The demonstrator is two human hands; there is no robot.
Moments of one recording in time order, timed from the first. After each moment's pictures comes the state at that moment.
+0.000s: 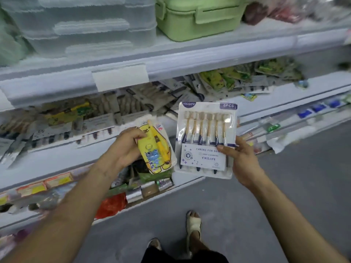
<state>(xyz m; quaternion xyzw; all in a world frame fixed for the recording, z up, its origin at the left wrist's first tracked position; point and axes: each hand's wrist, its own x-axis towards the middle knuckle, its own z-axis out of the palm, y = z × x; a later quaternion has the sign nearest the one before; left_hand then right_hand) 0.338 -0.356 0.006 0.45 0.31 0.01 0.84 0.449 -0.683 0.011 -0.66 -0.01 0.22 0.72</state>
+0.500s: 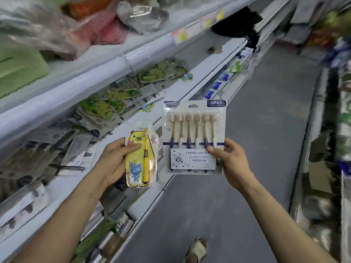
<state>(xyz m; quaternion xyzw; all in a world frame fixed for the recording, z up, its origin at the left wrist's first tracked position) 0.522 -0.578 0.041 0.58 0.14 -0.15 0.79 0.478 -0.915 0.037 -0.63 0.15 0.00 0.76</state>
